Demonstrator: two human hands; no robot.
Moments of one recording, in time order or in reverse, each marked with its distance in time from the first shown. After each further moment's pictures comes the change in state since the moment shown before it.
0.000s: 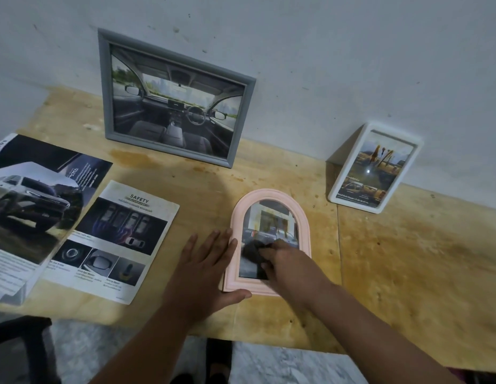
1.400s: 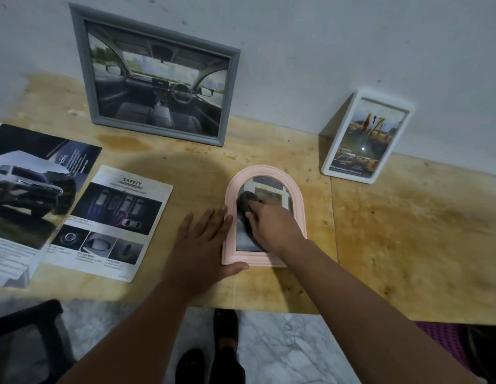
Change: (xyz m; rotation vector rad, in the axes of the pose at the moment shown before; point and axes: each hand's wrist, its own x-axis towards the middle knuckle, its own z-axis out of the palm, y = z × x) left_hand 0.002 0.000 0.000 0.063 -0.080 -0.028; right_hand 0.047 0.001 0.023 0.083 0.293 0.059
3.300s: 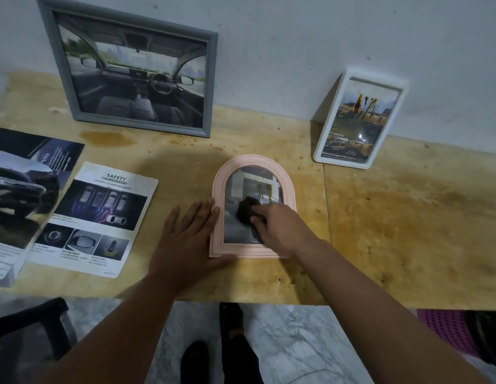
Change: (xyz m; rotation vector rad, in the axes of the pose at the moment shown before) left_hand 0.001 0.002 -0.004 0.022 -0.067 -0.010; right_hand -0.037 0.027 -0.022 0.164 -0.166 0.041
